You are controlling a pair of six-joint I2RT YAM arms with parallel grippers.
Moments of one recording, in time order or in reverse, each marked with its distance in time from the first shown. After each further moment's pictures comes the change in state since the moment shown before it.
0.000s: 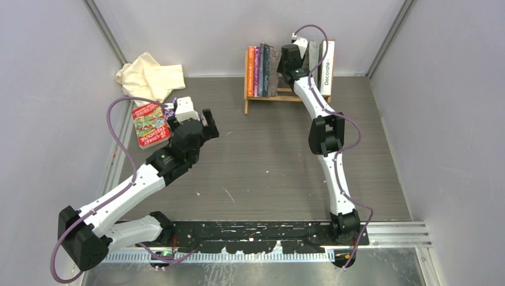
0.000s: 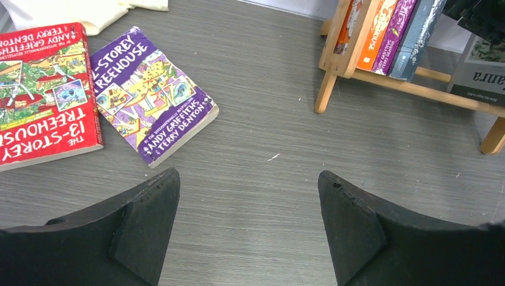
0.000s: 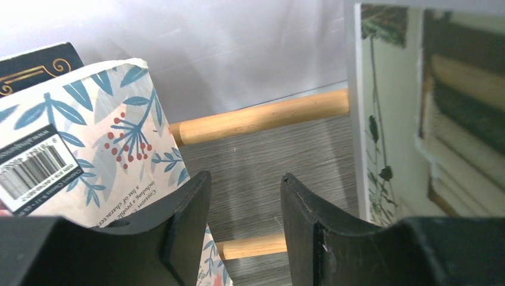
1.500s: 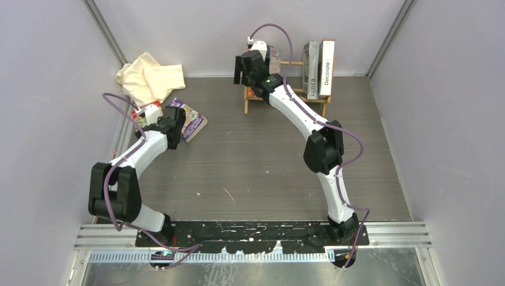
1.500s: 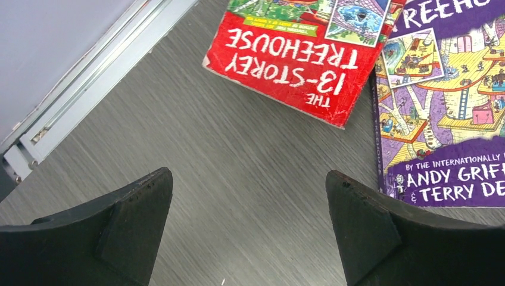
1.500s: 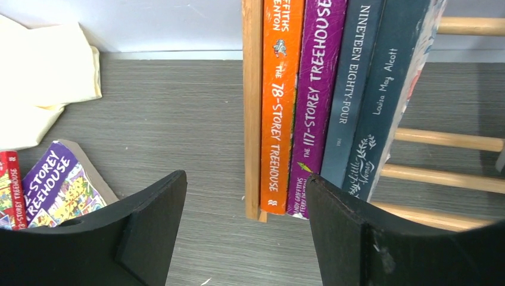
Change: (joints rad) left arm 0.518 0.399 0.086 -0.380 -0.116 -0.299; right arm 0.312 -0.370 -0.321 -0.035 -0.007 -0.007
